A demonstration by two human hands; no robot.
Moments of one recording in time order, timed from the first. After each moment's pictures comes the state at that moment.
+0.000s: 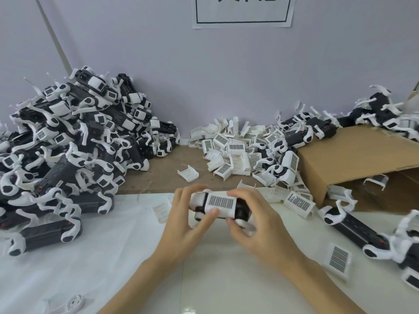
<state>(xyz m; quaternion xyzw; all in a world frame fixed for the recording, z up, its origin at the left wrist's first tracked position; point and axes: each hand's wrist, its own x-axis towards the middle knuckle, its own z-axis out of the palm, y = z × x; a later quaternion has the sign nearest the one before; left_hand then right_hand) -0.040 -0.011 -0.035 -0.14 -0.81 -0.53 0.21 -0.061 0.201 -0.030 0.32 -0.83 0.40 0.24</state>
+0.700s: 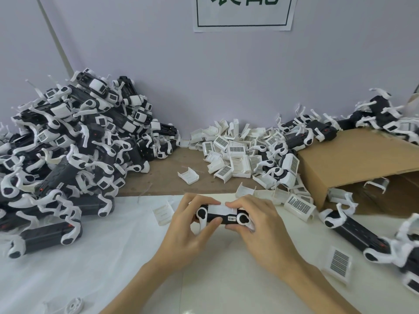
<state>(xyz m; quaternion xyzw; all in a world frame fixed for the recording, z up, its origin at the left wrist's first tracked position) -0.039 -0.009 -0.035 -0.18 -0.83 -0.50 0.20 -0.058 0.197 -0.028 0.26 -0.87 0.35 0.22</state>
